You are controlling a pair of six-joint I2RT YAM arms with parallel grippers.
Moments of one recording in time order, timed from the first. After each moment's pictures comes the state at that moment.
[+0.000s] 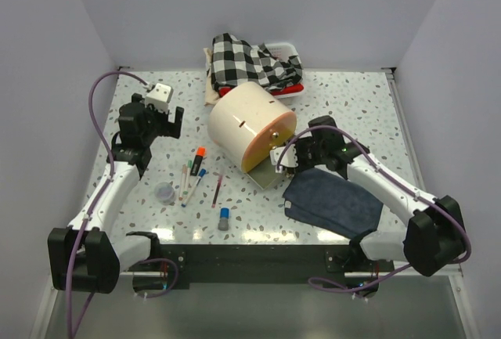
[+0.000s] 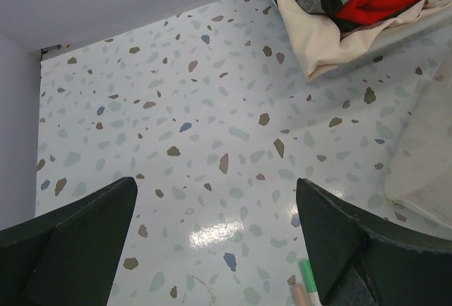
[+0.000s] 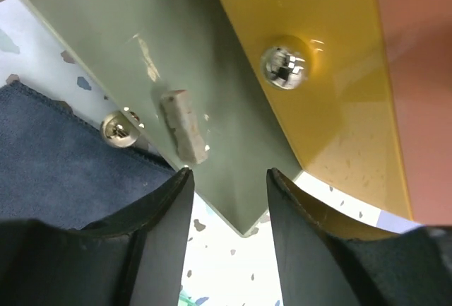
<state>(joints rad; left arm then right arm) -0.06 1.14 0.79 0.02 0.10 0.22 0.50 1.29 0.89 -0.45 -0.33 -1.28</state>
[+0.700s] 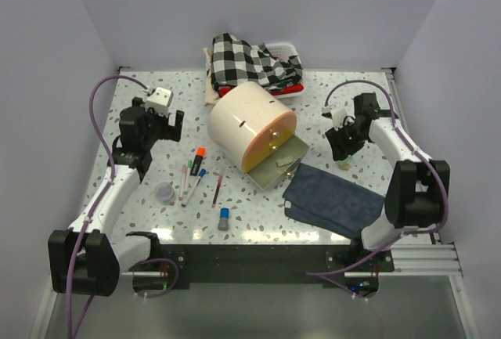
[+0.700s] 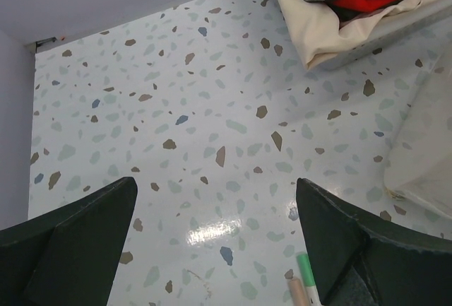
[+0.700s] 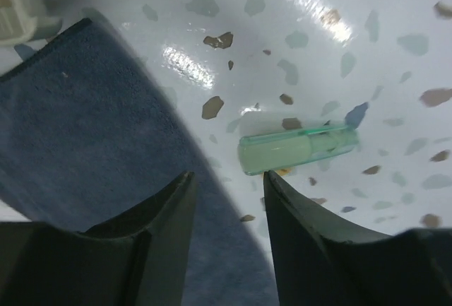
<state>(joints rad) -0.06 1.12 0.75 0.04 0.10 0.21 0.01 1.57 1.15 -0.80 -0.27 -0.58</state>
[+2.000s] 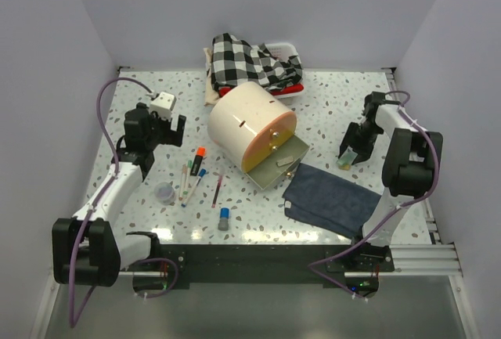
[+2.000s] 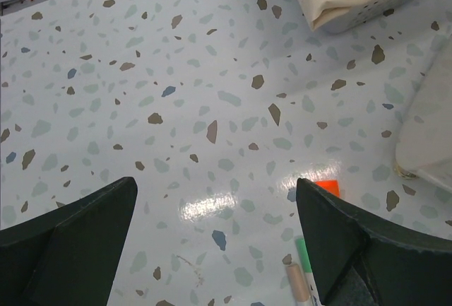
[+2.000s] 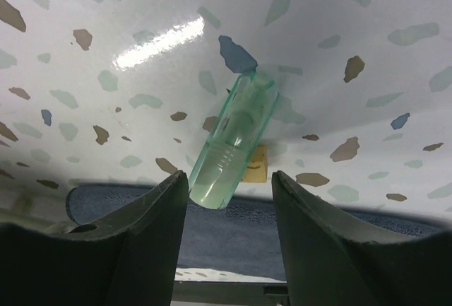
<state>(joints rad) -0.05 1.18 0.72 0.04 0.10 0.21 -0.13 1.90 1.34 -0.93 -0.11 0.37</state>
